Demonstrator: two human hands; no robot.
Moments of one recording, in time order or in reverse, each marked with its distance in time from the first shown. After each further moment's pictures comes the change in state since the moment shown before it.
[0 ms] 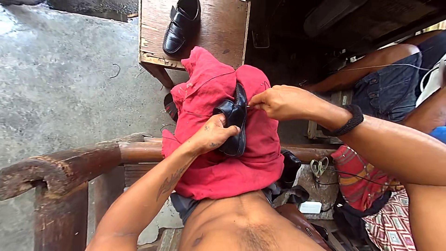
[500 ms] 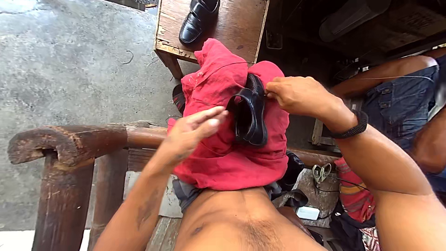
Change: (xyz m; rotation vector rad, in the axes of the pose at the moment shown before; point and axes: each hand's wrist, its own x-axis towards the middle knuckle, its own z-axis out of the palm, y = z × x) left_hand -0.083 -0.005 -0.030 -0.042 0.162 0.184; right_hand 0.005 0.012 0.012 -0.200 0.173 -0.015
